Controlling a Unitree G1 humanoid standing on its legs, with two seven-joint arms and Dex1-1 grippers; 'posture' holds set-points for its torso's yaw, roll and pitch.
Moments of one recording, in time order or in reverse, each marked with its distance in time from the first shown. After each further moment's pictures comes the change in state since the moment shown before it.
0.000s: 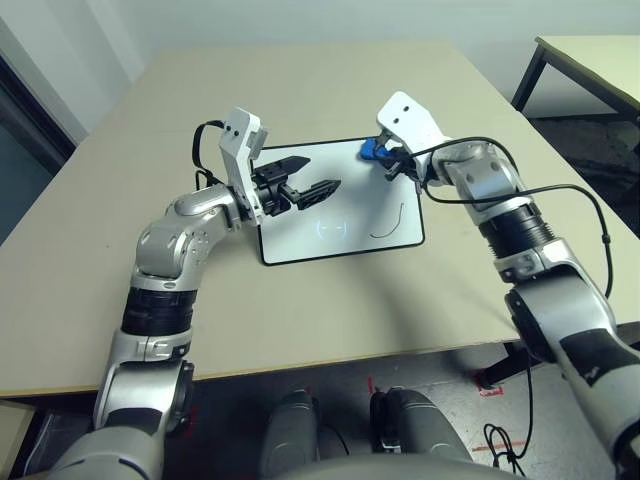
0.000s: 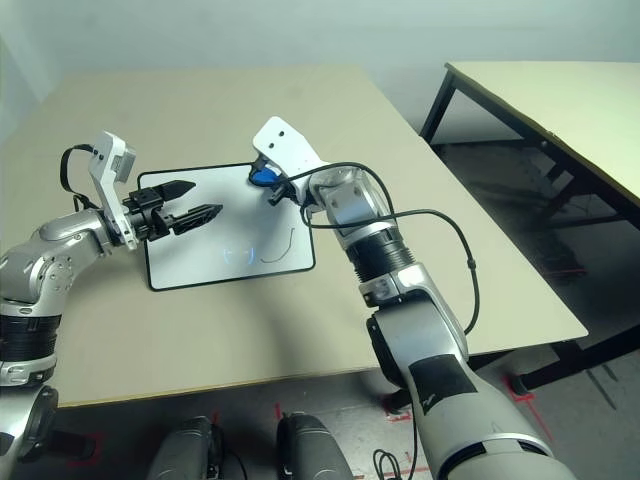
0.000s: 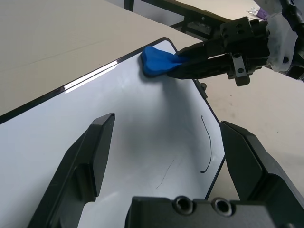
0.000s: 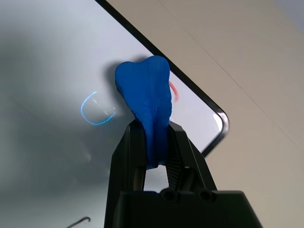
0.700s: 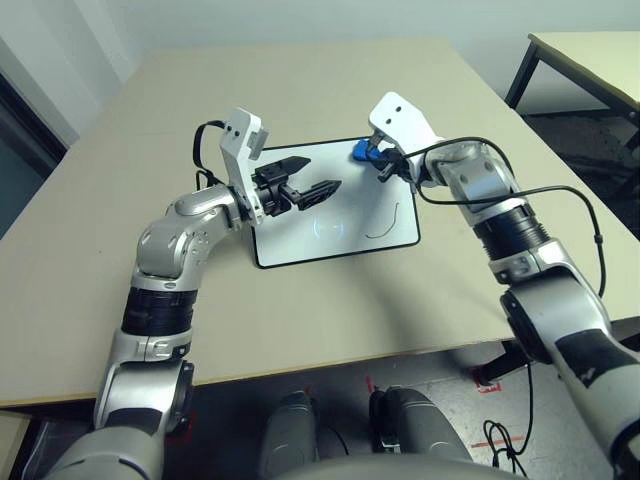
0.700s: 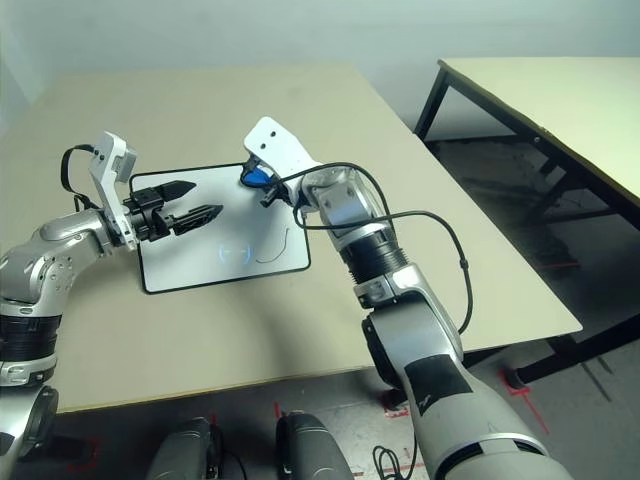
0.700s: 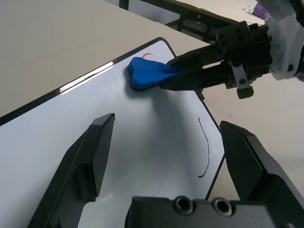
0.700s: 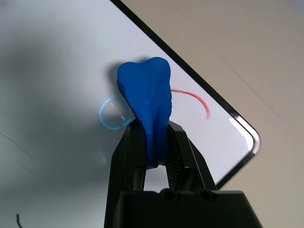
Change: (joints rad) left arm 0.001 0.000 -0.001 -0.002 0.001 0.000 0.001; right arm -0.004 0.083 0.022 -0.046 0.001 0.038 0.022
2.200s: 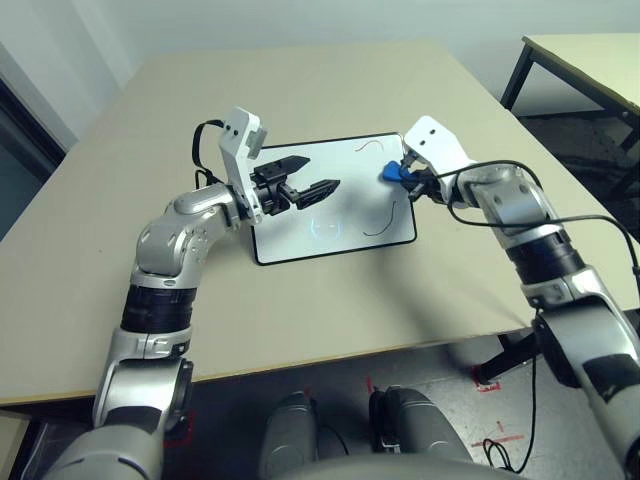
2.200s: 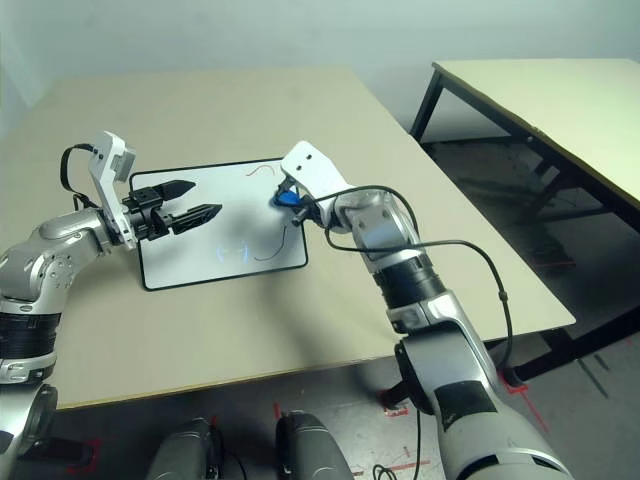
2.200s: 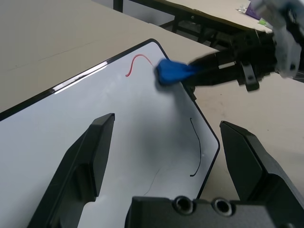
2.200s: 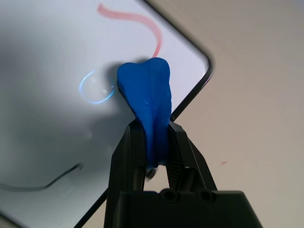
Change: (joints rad) left arm -0.010 0.003 -0.003 0.021 0.002 -0.011 -0.017; right arm 0.038 -0.136 -0.016 -0.005 0.036 -0.016 -0.019
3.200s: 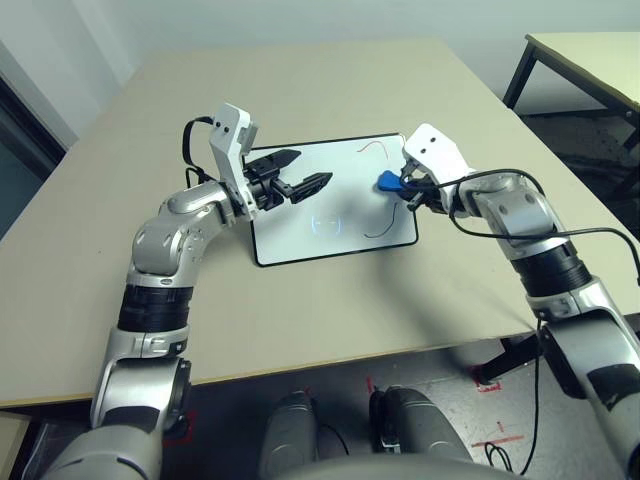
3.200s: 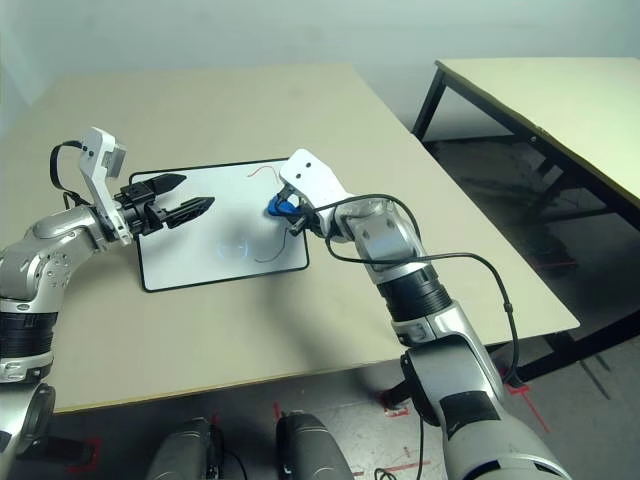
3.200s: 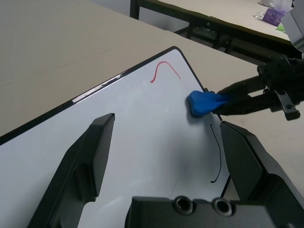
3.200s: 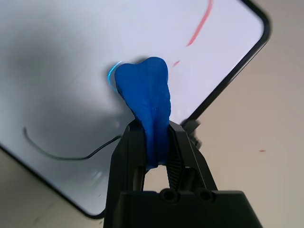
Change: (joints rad) left arm 0.000 0.011 0.018 0.028 0.009 -0.046 0.018; right arm 0.120 -0.029 0.004 -0.176 0.051 0.115 0.041
